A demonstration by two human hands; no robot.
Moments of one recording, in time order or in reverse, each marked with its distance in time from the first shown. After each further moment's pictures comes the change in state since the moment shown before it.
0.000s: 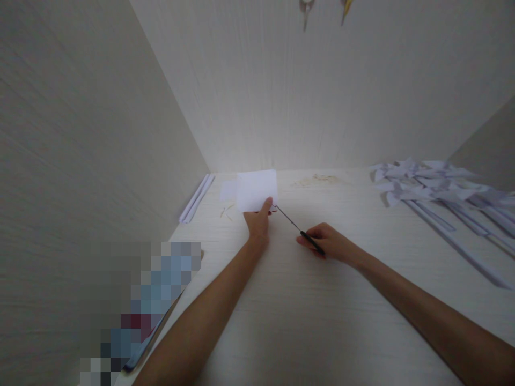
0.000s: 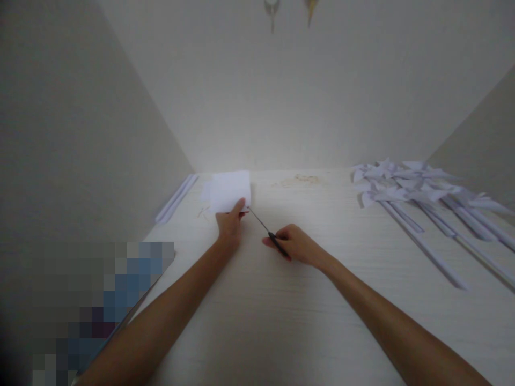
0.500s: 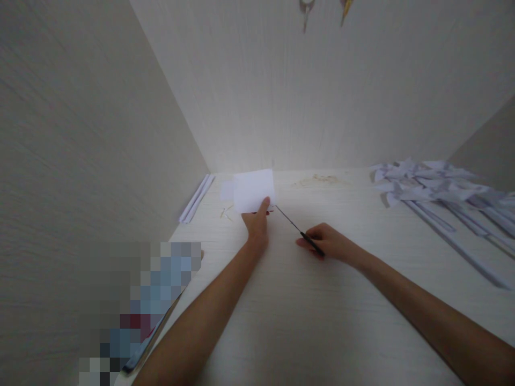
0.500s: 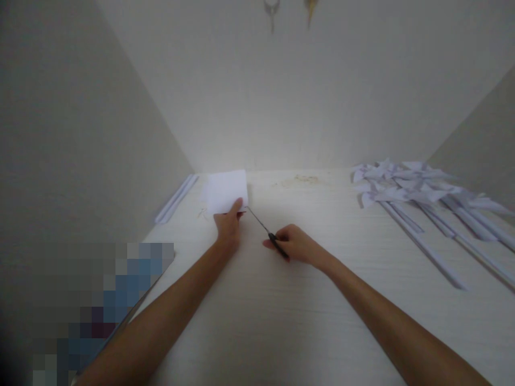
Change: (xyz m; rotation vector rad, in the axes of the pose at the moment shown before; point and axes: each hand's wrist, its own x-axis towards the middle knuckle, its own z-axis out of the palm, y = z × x) left_hand 0.001 0.000 -0.001 -0.038 0.041 0.002; right_hand 0.001 0.000 -0.001 0.068 0.003 0.015
